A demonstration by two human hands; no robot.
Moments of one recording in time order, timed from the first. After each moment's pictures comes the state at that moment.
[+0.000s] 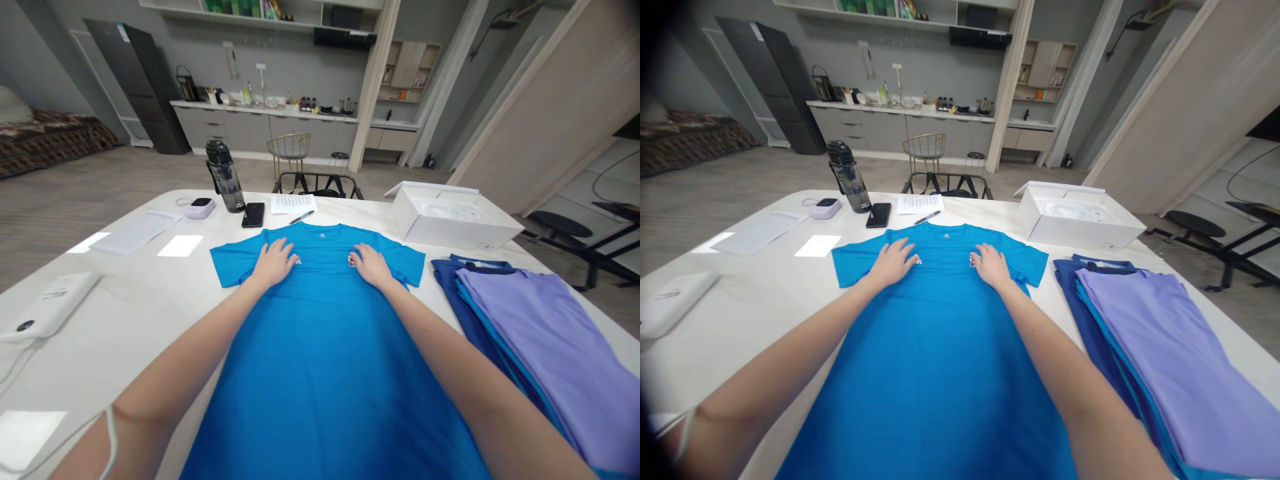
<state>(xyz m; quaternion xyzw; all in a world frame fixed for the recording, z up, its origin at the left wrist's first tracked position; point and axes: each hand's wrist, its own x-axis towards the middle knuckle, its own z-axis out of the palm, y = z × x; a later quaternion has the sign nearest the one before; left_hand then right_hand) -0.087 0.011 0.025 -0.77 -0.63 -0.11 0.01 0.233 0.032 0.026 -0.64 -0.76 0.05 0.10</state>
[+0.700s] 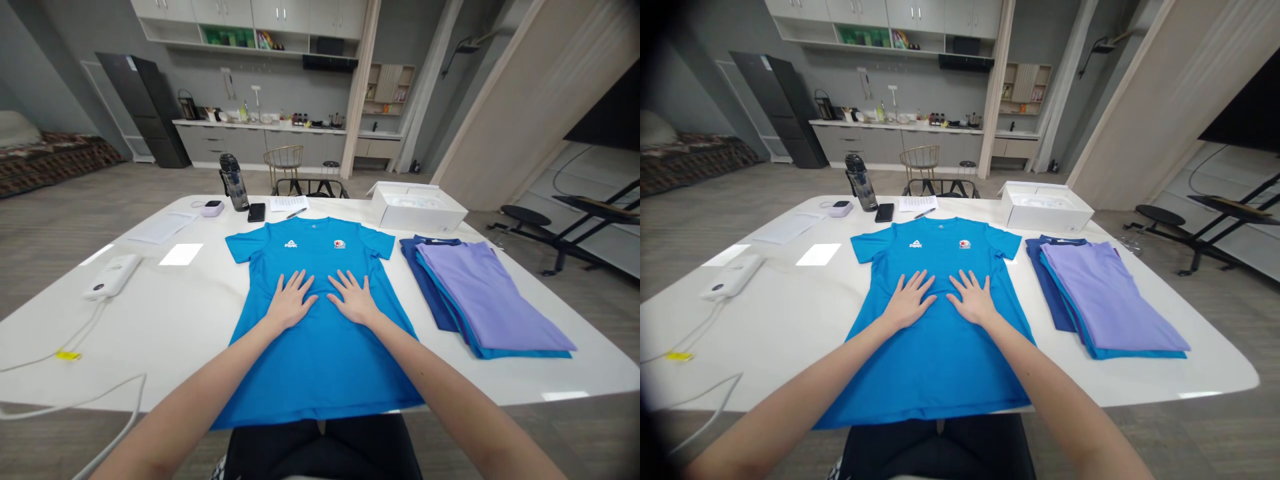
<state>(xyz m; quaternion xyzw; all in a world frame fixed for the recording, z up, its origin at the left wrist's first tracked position) -0.019 -0.198 0.012 -0.82 -0.56 -0.11 -0.02 0.218 -0.189 0.028 -0.57 -0.82 0.06 0.04</state>
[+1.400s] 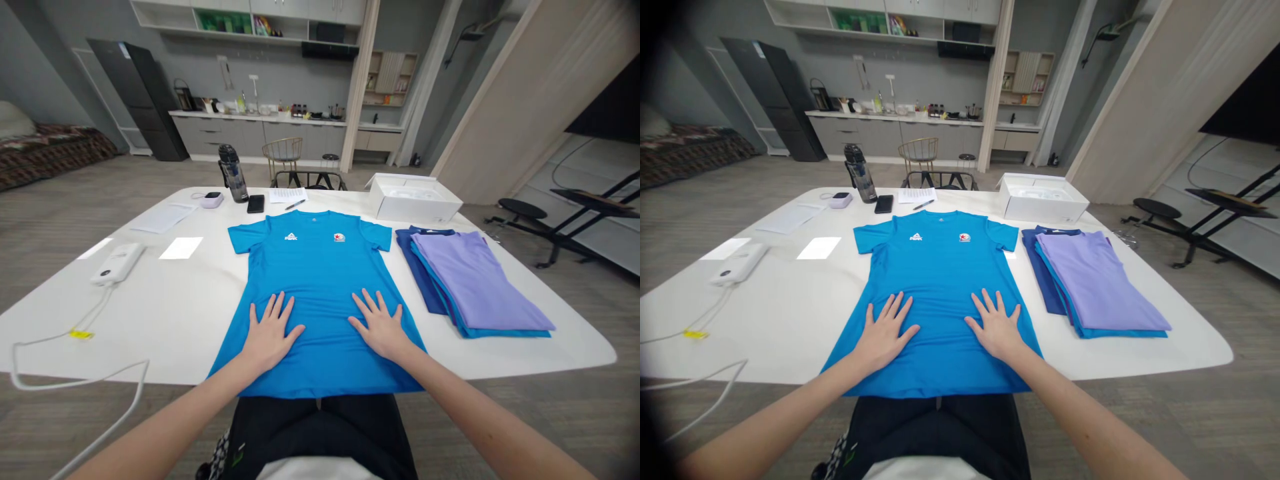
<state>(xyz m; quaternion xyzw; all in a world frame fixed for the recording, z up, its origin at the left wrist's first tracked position) -0.042 -0.318 0.012 -0.79 -0.61 -0.07 -0.03 0.269 -0.296 0.028 -0.64 -0.76 0.09 -0.01</state>
